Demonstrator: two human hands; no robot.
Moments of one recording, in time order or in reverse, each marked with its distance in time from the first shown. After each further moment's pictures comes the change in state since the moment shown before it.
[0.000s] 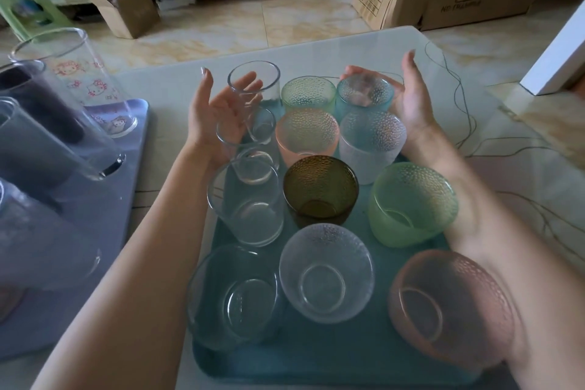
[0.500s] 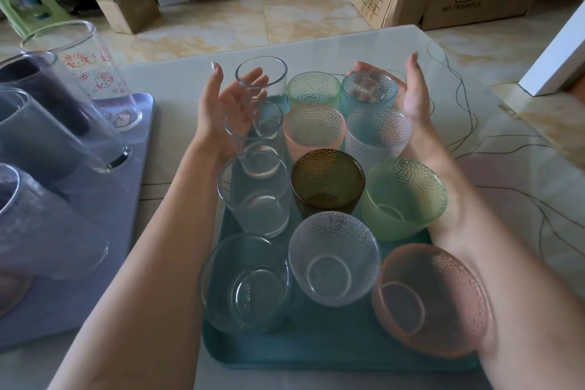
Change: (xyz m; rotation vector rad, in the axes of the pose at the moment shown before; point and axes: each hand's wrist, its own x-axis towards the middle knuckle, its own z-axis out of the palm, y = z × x) left_hand 0.000 0.000 0.002 -0.005 0.035 -0.012; right_hand 0.006 0.009 0.004 0.002 0.107 -0.068
